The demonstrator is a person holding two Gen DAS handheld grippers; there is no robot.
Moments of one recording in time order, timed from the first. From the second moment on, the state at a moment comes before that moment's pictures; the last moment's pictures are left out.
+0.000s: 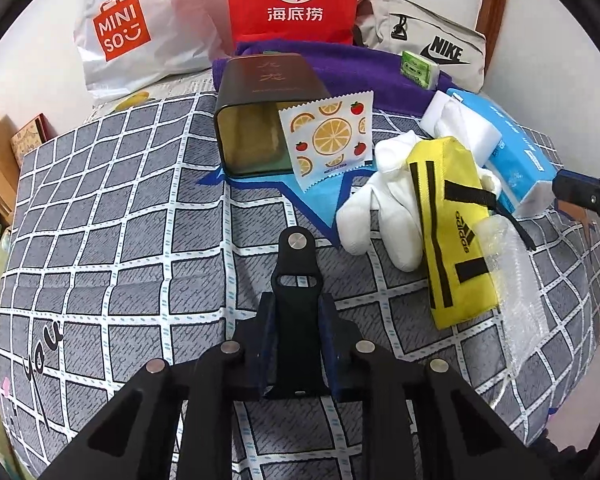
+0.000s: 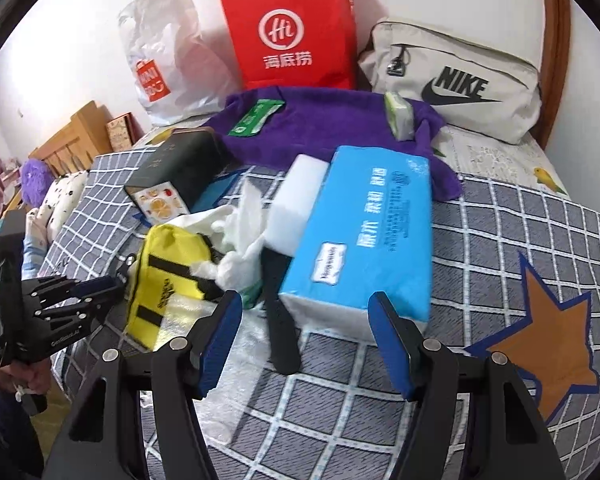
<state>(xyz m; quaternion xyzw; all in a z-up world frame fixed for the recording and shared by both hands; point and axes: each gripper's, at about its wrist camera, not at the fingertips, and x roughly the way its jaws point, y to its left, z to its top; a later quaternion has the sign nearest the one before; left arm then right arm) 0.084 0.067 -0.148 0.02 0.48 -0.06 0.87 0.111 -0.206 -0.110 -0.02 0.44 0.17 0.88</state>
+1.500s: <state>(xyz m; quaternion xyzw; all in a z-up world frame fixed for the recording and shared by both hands) 0.082 0.083 -0.128 -0.05 0.46 -0.09 0.88 0.058 -0.154 -0.143 -0.08 0.47 0.20 0.85</state>
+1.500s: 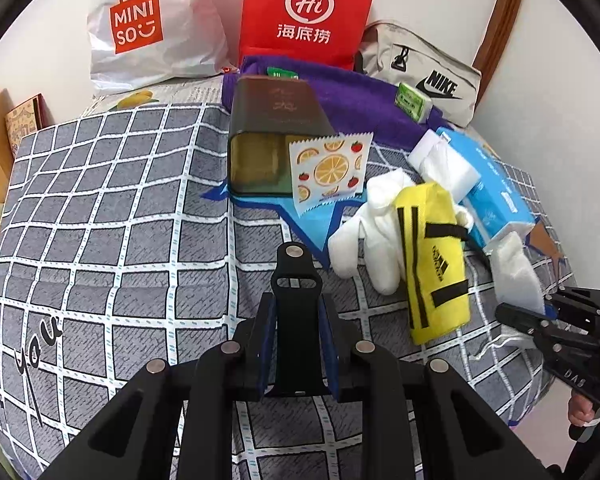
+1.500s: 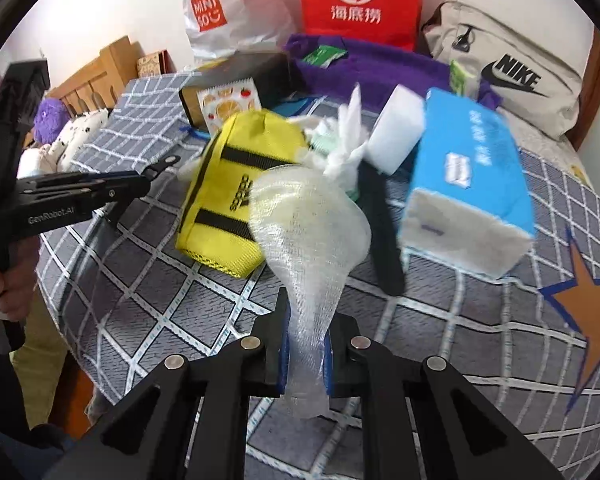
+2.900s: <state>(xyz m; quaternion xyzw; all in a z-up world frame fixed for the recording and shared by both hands) 0.214 0.083 -0.034 -0.05 0.42 -0.07 0.90 0.223 -0.215 -0.047 -0.04 0.40 0.14 0.90</state>
